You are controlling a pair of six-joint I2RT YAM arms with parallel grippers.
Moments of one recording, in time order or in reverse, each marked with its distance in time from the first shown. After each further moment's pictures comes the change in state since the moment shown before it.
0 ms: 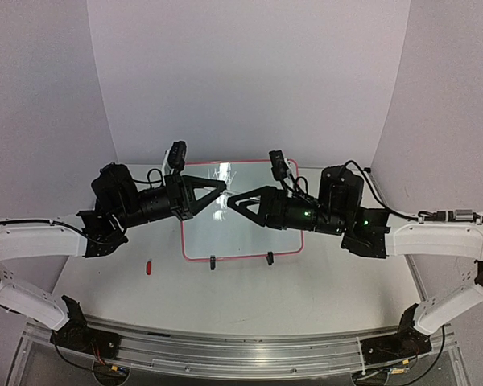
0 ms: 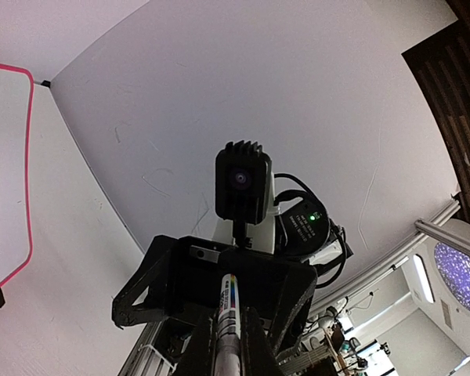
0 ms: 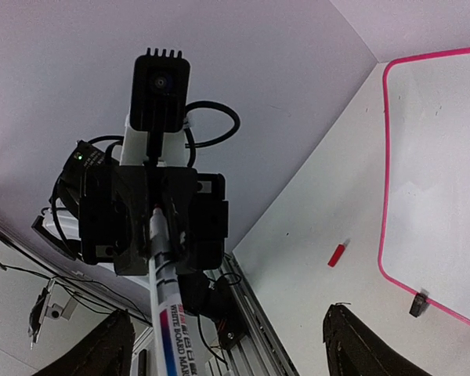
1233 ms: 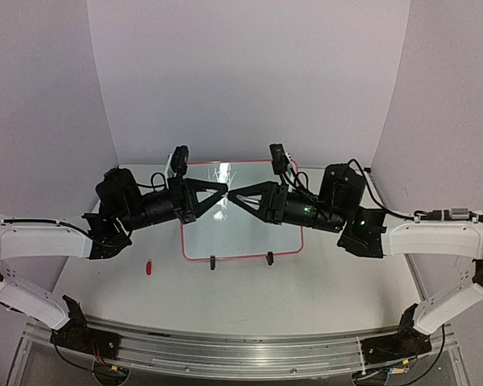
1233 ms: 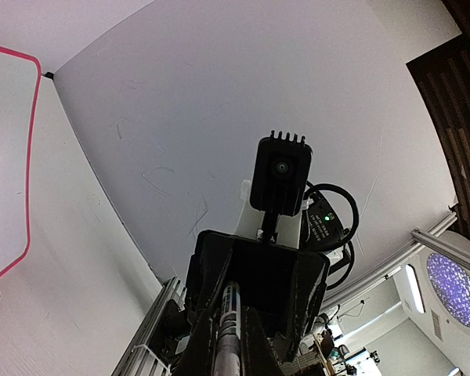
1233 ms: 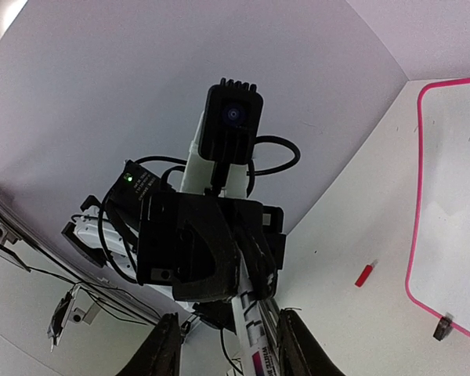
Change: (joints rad) left arm 0.001 0.037 -0.023 0.061 -0.010 -0.049; right arm -0.002 0.026 0.004 0.138 -0.041 0.041
